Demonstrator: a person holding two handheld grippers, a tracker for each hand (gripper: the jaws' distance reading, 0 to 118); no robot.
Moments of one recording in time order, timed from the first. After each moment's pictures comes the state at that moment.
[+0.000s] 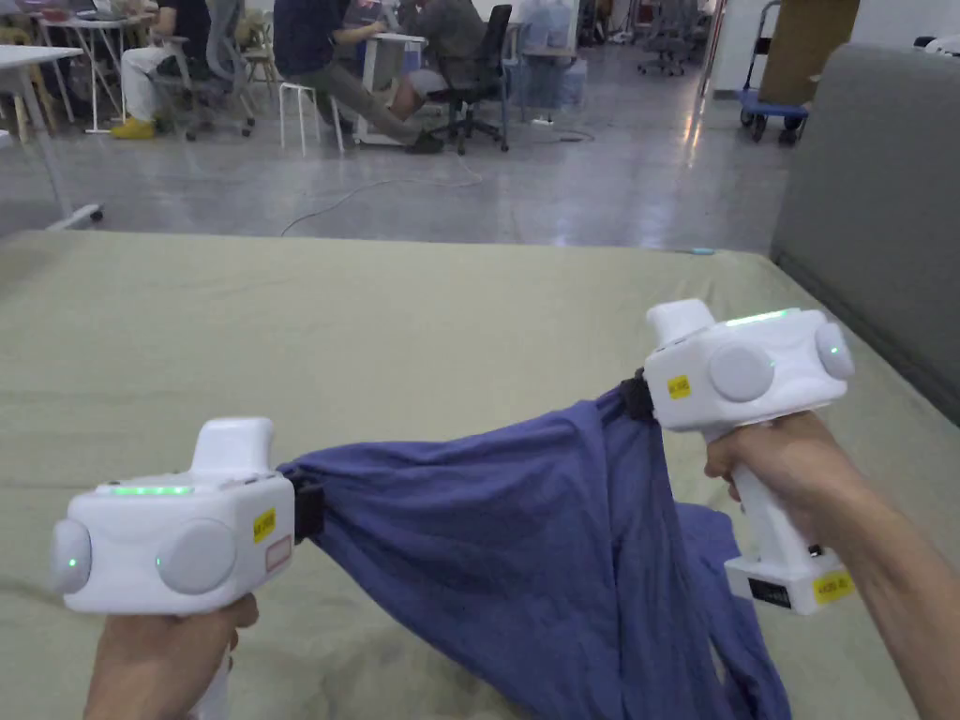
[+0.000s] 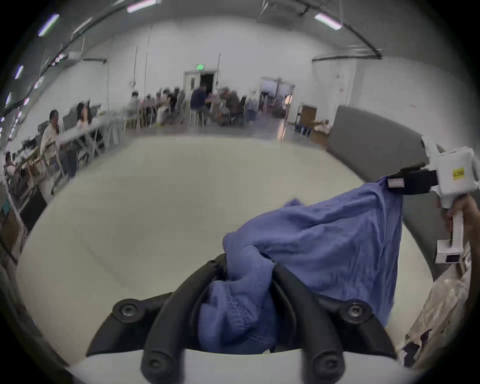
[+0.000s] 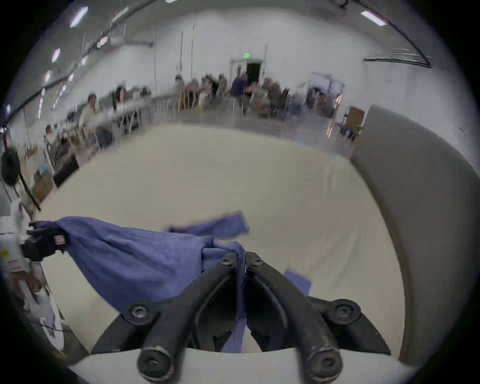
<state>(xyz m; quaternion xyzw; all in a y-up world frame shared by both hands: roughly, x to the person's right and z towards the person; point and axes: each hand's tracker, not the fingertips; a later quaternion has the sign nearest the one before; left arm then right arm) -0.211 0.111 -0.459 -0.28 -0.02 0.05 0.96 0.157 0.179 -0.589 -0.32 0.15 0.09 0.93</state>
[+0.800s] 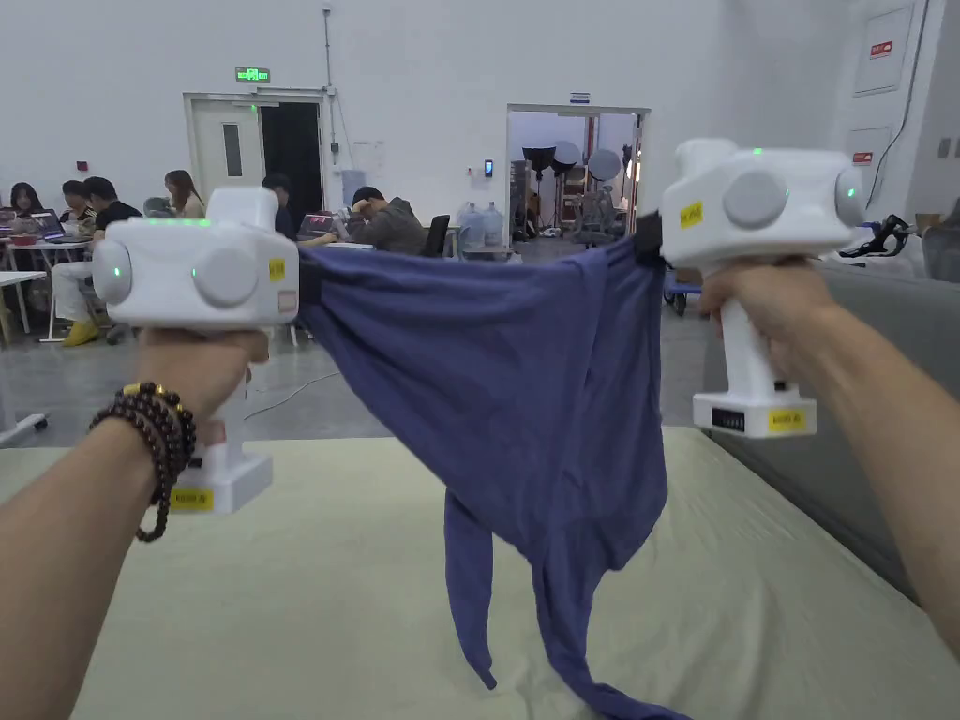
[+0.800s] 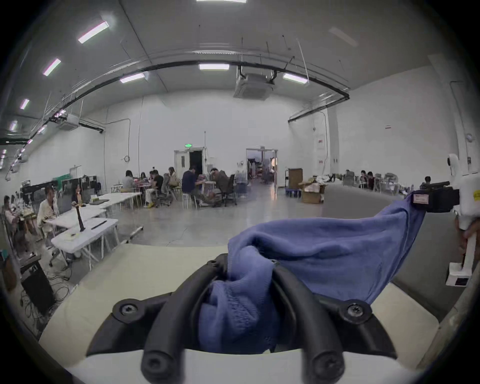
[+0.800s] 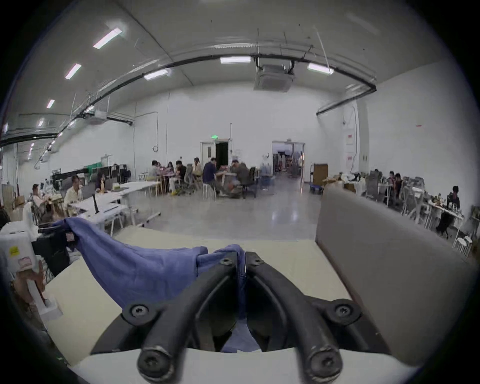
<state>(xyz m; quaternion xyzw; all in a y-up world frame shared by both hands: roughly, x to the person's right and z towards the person) -0.172 0.360 -0.585 -0.09 -0.03 -0.01 1.00 0.206 0.402 -0.630 -0.13 0.08 0.02 0.99</state>
